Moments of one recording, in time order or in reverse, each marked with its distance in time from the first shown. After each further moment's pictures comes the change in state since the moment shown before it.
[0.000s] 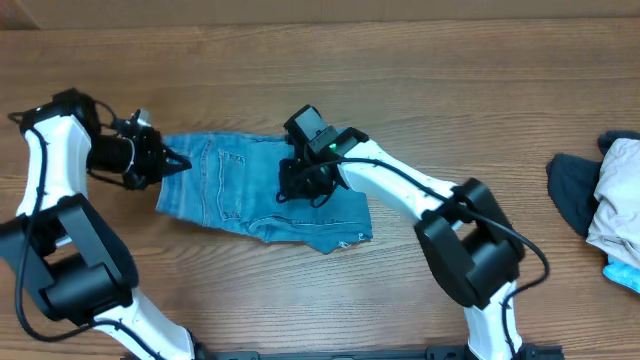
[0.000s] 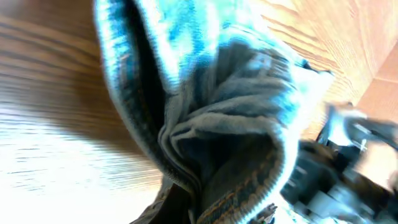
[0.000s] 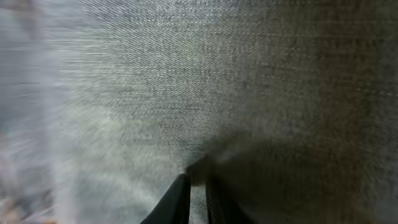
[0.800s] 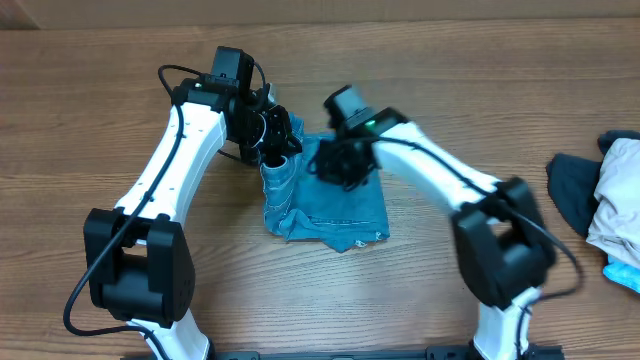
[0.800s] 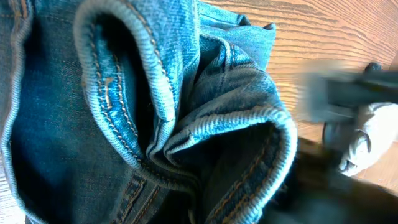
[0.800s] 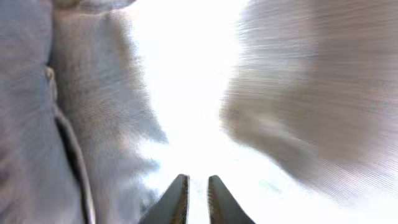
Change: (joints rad) left arm -0.602 -0.080 0.008 0.287 -0.114 -0.491; right arm -0.163 -0.114 -0.015 -0.184 0.057 0.063
